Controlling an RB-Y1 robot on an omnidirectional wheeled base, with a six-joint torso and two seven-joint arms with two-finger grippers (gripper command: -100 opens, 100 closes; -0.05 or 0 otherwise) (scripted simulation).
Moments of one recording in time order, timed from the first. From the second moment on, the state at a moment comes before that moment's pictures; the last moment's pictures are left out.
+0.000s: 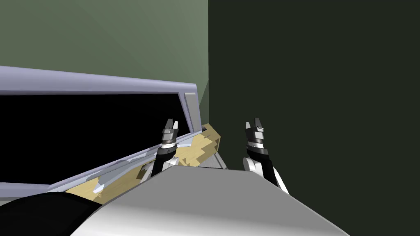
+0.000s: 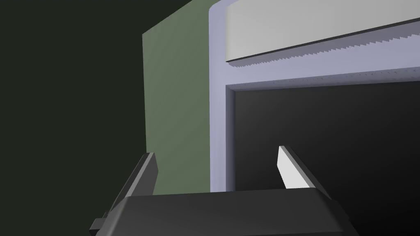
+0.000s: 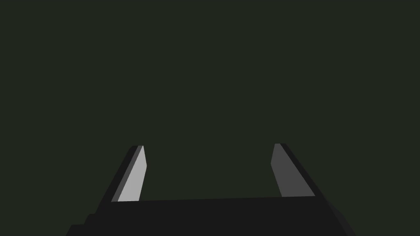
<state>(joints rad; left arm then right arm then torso) 0.53 0.02 0.05 -2.25 -0.10 -0.63 -0.10 0.46 0.01 -0.03 -2.29 0.03 -0.41 0.02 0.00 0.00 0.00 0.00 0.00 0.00</state>
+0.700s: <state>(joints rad) 0.54 0.22 0.06 -2.15 -0.15 -0.59 -0.08 0.46 0.01 -0.03 -2.29 0.03 -0.41 0.02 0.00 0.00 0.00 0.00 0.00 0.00</state>
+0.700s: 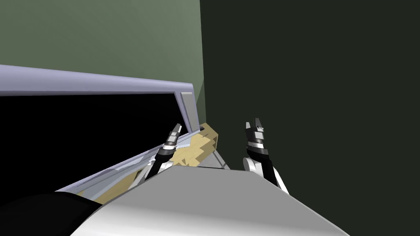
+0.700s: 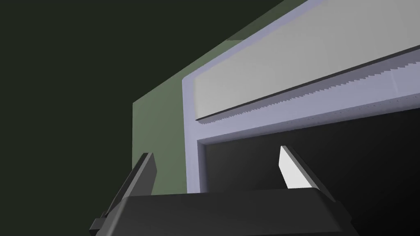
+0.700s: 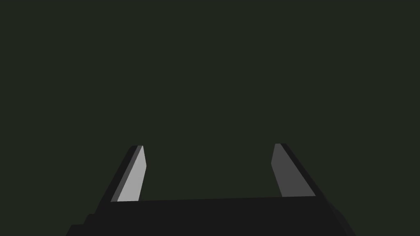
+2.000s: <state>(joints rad) 0.56 0.58 0.04 -1.81 -0.25 -0.49 -0.01 0.46 0.01 -0.03 -2.29 0.03 -0.41 0.02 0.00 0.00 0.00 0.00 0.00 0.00</state>
